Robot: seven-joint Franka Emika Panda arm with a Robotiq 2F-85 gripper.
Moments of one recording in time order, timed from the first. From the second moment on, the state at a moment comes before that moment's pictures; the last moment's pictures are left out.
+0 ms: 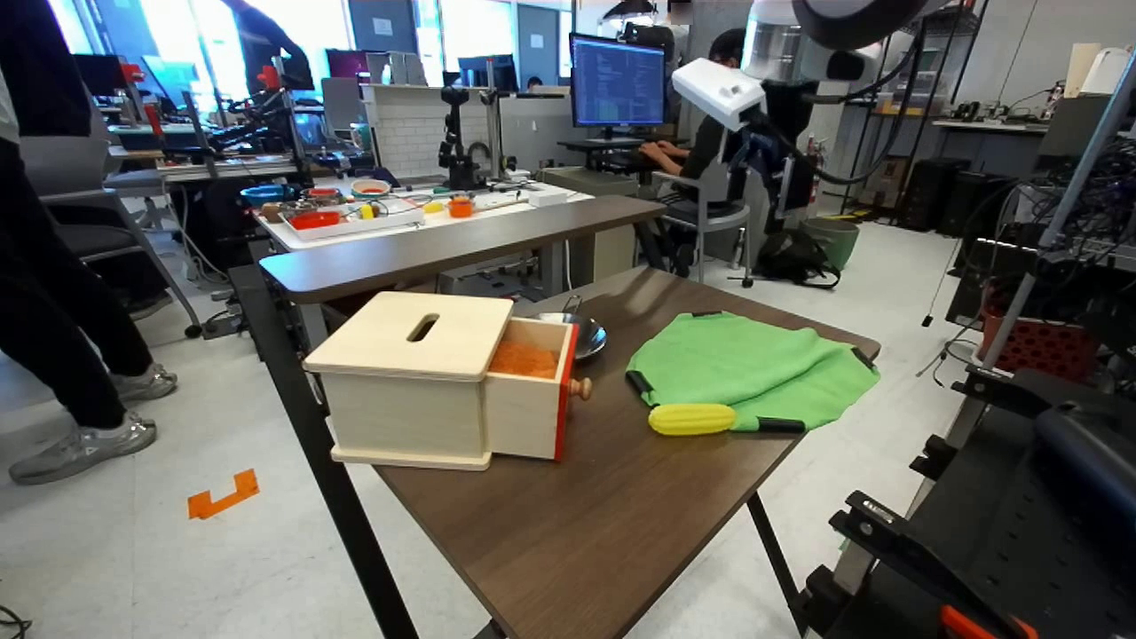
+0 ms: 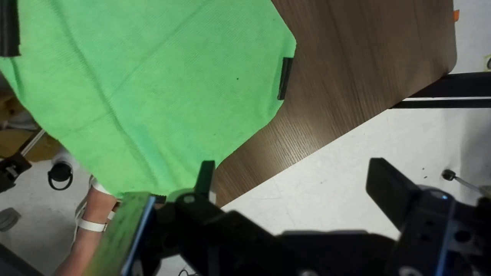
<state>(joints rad) 0.02 0.45 -0.18 -2.03 -0.29 2.68 2.05</state>
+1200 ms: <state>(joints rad) -0.05 0.91 -0.14 -1.58 0.09 2.57 1.89</state>
